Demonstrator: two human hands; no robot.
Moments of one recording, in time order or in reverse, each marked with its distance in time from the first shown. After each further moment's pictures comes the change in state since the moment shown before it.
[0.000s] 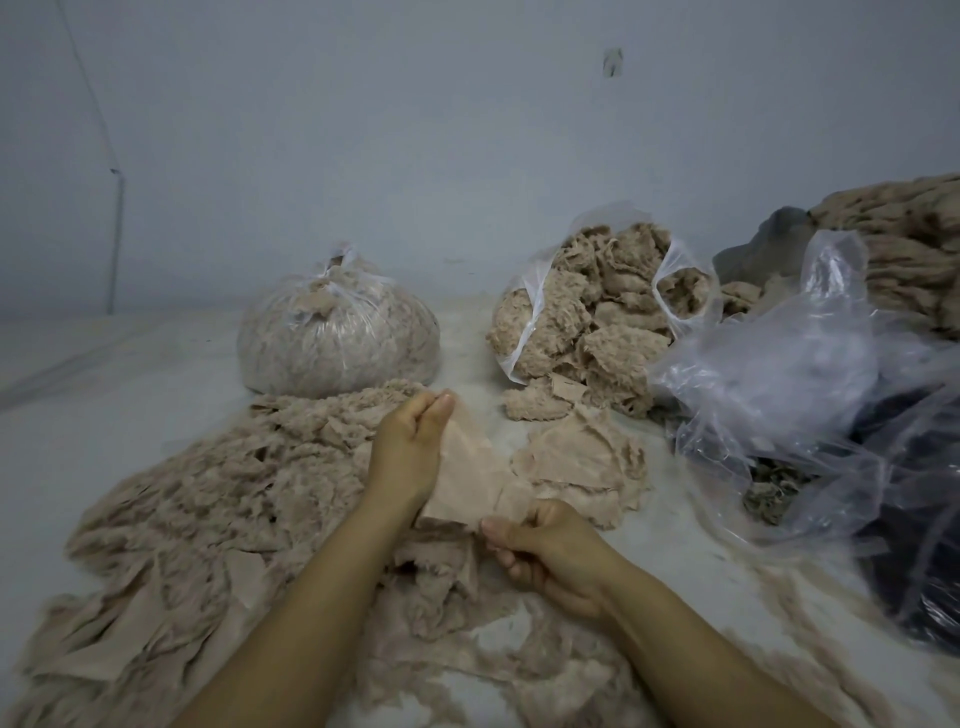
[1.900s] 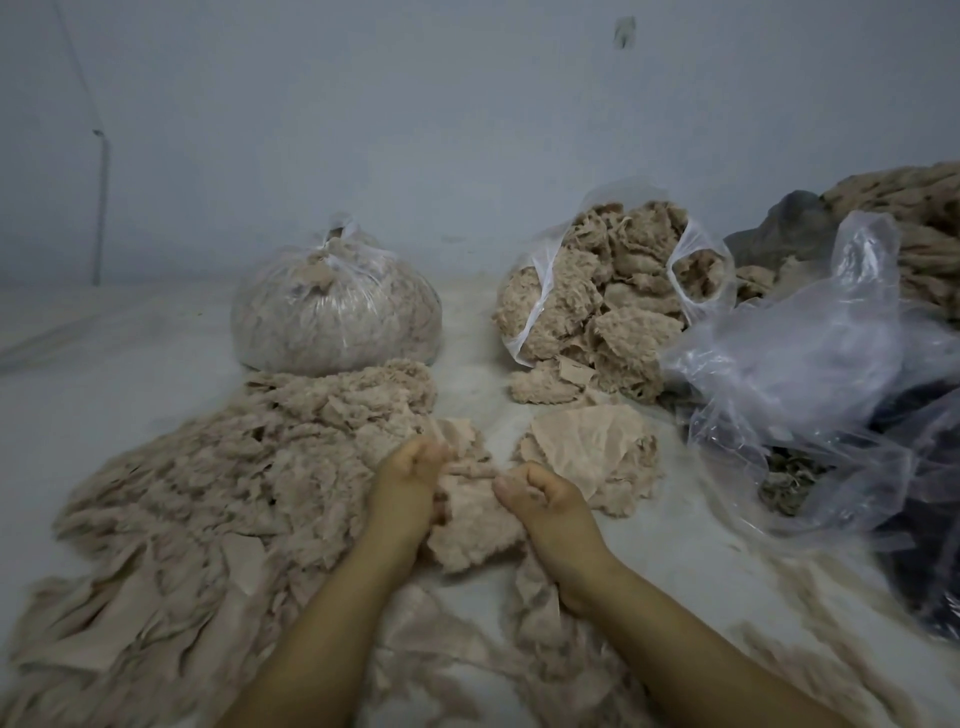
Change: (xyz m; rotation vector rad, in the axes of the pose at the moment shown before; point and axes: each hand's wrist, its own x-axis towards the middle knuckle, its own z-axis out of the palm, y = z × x) left_hand -0.030 -0.039 -0.005 -0.193 -0.055 -0.293; right_hand 0.014 0.011 0.012 -0.228 0.269 -0.282
